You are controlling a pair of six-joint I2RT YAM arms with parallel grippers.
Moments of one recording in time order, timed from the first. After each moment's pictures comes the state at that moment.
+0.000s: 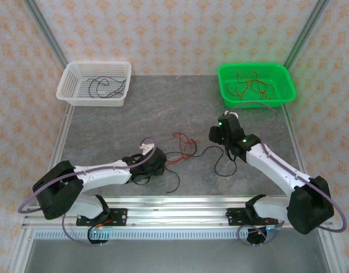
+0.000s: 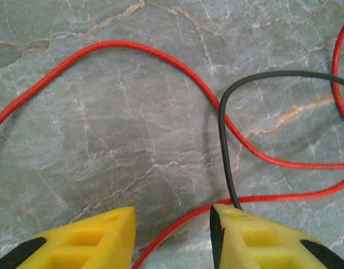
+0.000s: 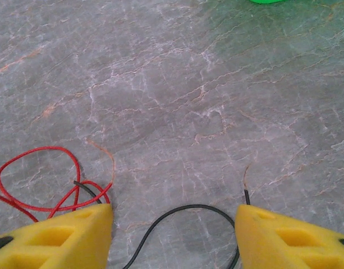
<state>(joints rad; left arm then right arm) -0.84 1.38 0.61 -0.29 -0.27 -0.91 0.47 1.20 0.81 -0.43 0.21 0.52</state>
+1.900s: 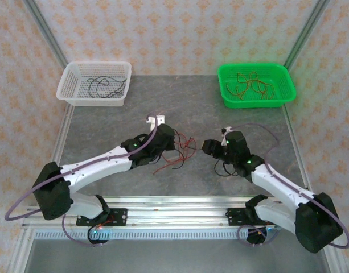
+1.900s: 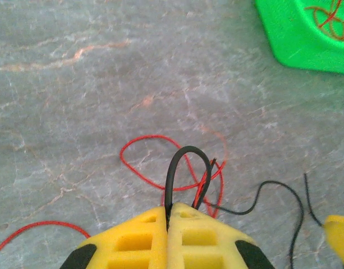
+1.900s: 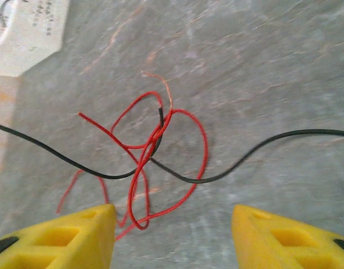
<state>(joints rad) -0.85 1.36 1.00 -0.38 -0.43 -0.78 0.47 1.04 0.48 -0.06 -0.21 0.76</state>
